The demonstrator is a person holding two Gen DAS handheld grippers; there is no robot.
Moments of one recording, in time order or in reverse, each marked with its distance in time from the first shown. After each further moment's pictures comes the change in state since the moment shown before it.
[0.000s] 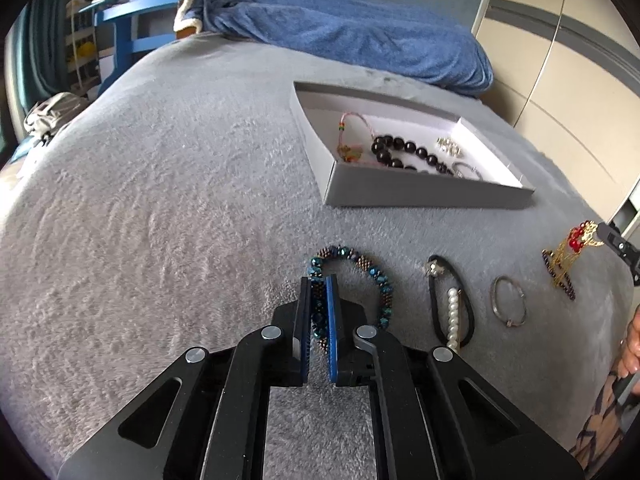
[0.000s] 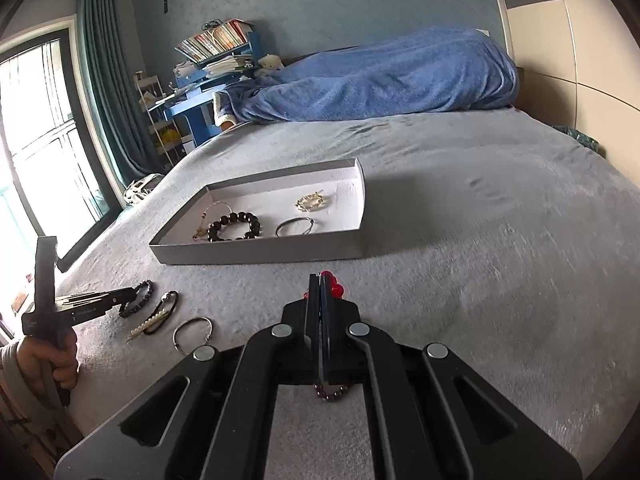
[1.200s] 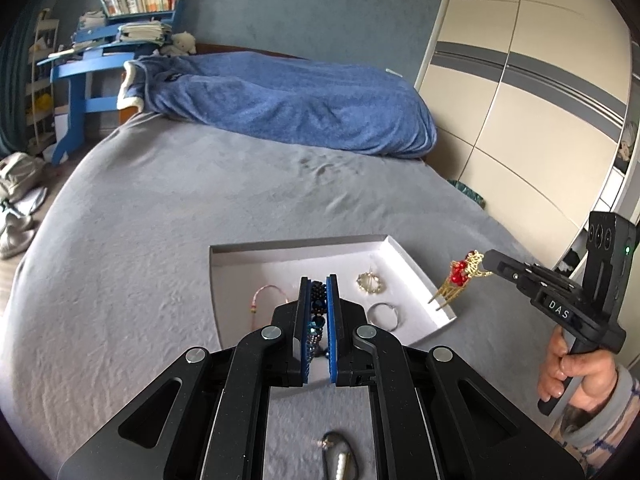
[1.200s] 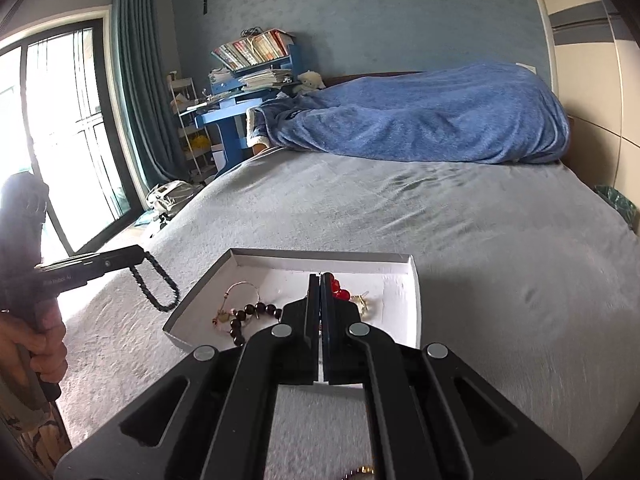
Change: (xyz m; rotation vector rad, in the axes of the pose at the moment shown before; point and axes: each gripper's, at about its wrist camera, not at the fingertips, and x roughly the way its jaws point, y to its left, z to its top) left arm -0.029 -0.056 0.139 0.081 -0.174 -0.173; right arm 0.062 0.040 0.115 -0.117 -0.045 0.093
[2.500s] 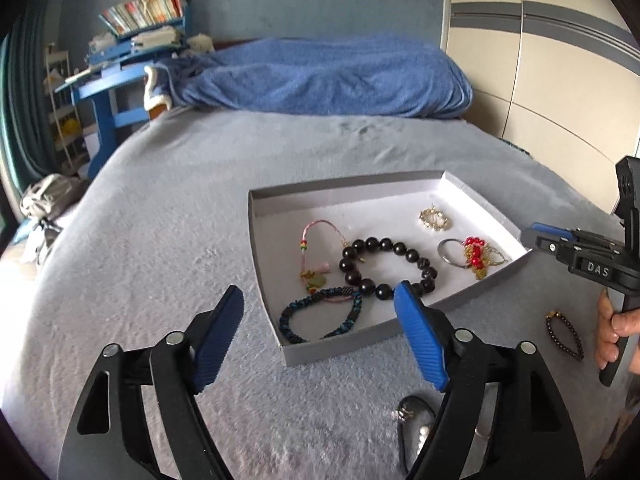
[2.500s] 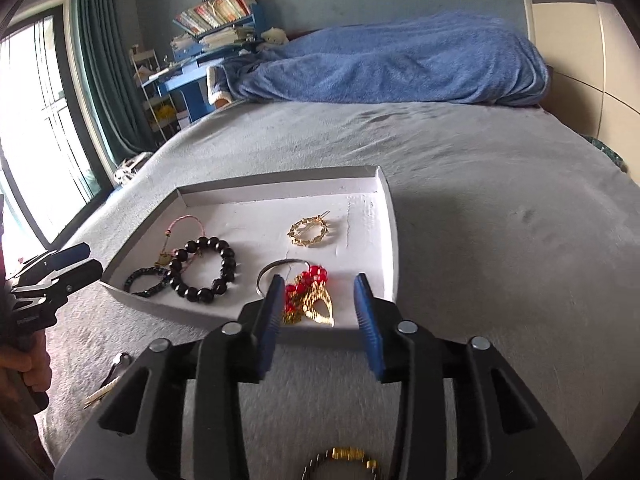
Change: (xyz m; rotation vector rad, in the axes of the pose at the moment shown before) left arm 0.026 0.008 -0.068 0.119 0.030 0.208; right arm 0.039 -0.030 -0.066 0.079 0.129 -0.093
